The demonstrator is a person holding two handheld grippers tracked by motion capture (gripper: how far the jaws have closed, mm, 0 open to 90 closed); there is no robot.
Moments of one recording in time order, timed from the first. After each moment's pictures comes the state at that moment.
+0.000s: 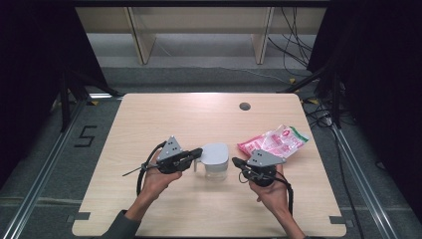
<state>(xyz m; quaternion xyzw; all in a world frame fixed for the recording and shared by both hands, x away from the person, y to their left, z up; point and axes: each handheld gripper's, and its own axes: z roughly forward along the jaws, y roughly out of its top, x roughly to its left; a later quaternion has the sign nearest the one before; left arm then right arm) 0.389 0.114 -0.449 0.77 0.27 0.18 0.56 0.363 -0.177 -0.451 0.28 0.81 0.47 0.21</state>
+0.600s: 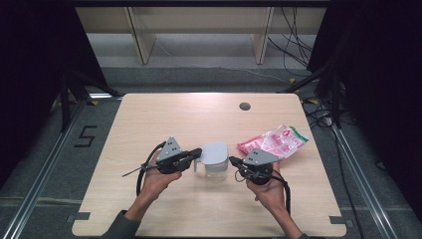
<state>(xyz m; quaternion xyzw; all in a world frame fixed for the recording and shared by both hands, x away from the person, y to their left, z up) 0.388 0.114 -0.449 0.76 0.27 0.18 0.56 0.368 -0.169 -0.450 0.26 0.81 0.47 0.23</state>
